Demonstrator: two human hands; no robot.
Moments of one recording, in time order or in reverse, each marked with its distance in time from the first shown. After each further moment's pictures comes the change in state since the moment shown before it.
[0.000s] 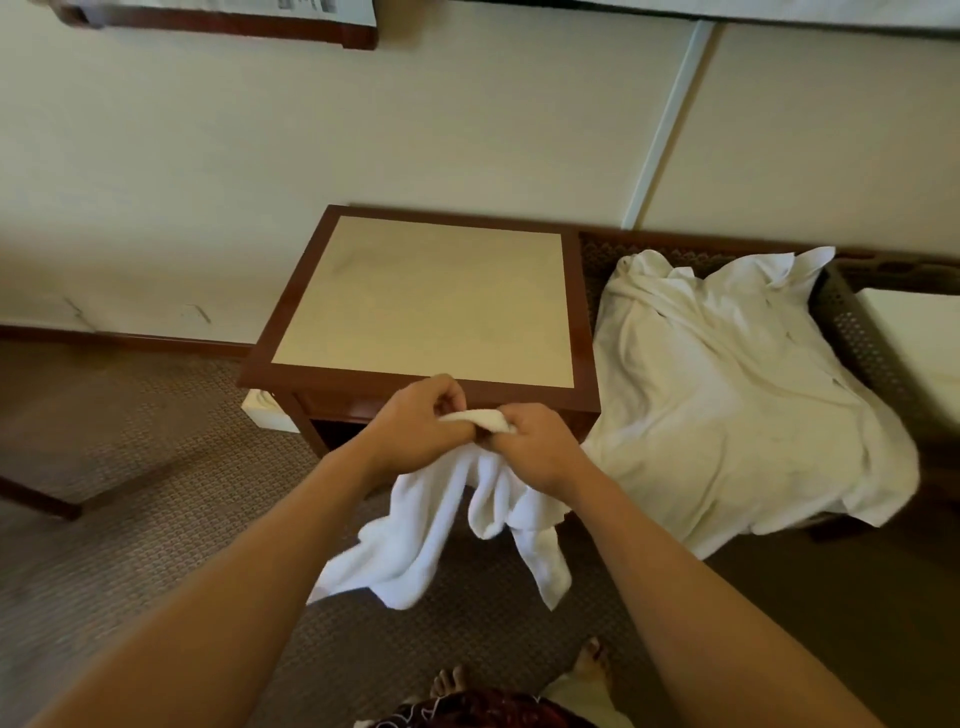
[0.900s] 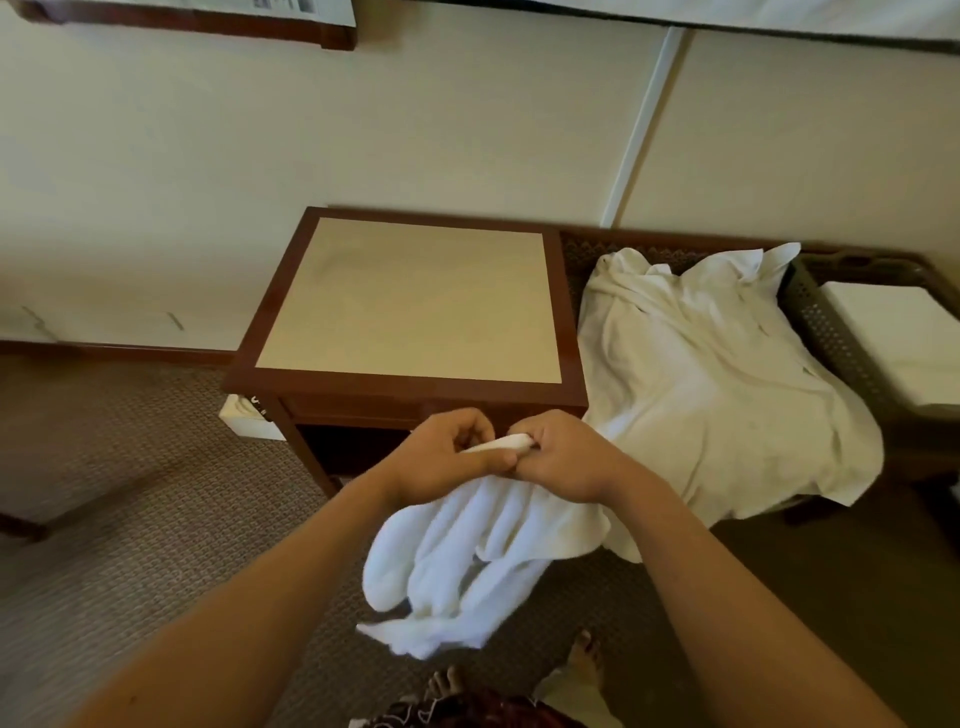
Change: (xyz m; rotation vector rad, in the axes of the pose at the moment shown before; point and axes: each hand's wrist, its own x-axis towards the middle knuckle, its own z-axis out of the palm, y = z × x) left_hand -0.013 -0.005 0.026 -0.250 -0.190 0.118; right_hand -0.032 -0.009 -0.030 -0.149 -0.149 -0.019
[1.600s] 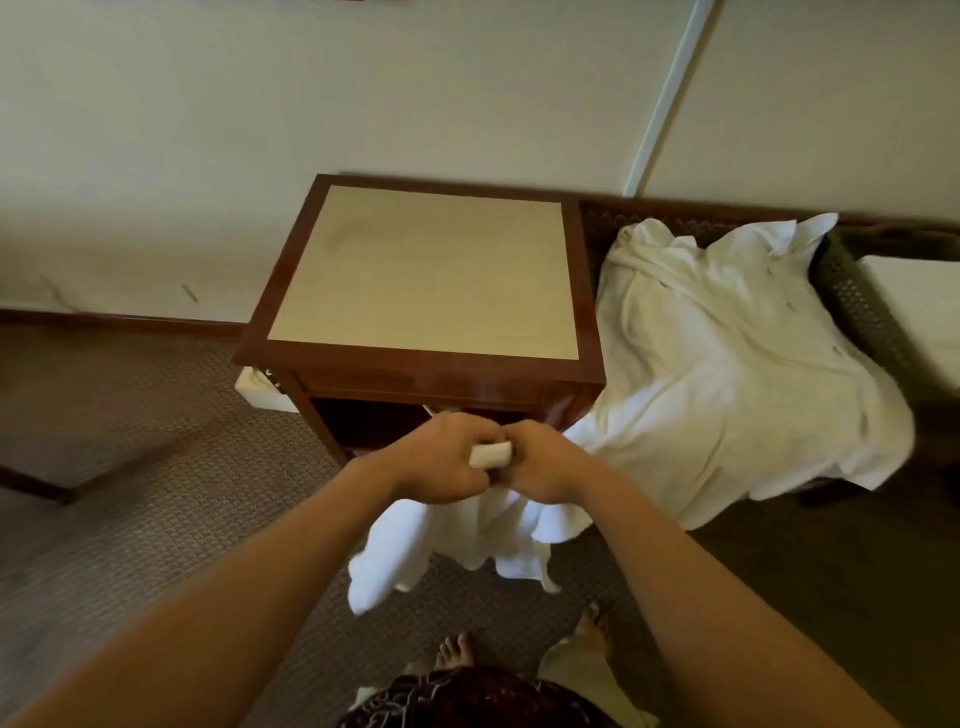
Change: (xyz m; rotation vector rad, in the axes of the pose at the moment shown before) left_hand -0.007 -0.014 -0.004 0.468 -0.222 -0.014; right_hand 0.027 0.022 0.050 -0.103 -0.142 0.052
